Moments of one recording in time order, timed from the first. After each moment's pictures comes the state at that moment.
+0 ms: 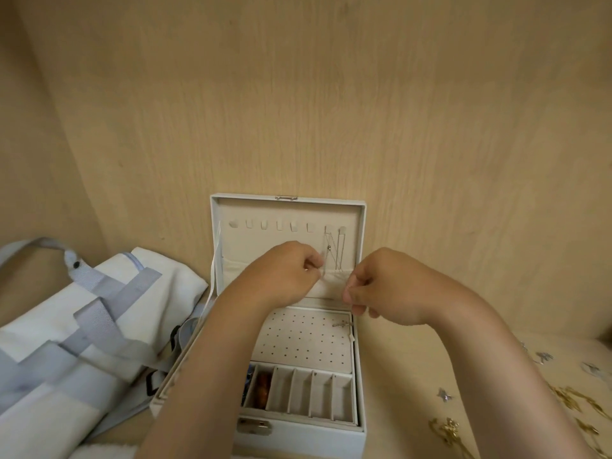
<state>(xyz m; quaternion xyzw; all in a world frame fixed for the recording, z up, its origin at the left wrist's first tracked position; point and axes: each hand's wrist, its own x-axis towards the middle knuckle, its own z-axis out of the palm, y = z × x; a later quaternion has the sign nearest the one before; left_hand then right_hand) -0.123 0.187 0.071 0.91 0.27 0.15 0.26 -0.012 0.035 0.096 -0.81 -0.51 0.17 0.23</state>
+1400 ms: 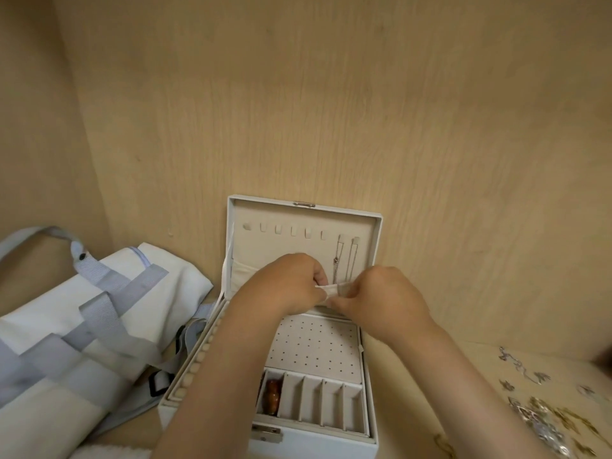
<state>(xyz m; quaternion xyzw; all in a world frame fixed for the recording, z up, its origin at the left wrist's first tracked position) -0.127 0.199 0.064 0.92 0.27 0.11 0.24 -0.019 0.071 0.058 -0.88 -0.44 -0.05 0.17</state>
